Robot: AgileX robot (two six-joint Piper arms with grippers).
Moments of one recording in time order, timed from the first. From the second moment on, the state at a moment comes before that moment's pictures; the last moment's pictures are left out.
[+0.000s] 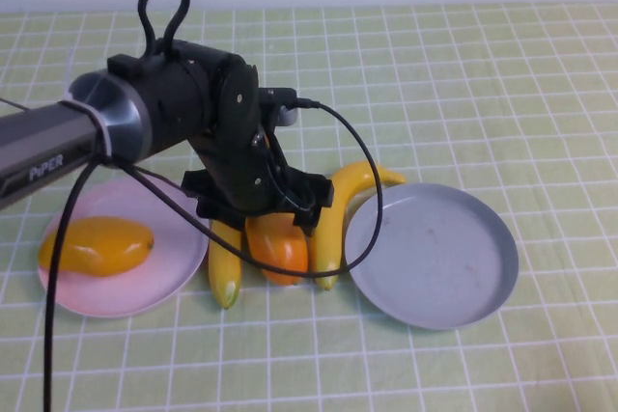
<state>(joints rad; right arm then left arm) 0.12 -0.01 0.02 0.07 0.34 0.00 -0.56 1.89 -1.44 -0.06 0.89 -0.28</state>
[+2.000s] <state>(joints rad) 0.12 -0.01 0.02 0.07 0.34 0.00 -0.33 1.67 -1.53 0.01 1.23 0.37</state>
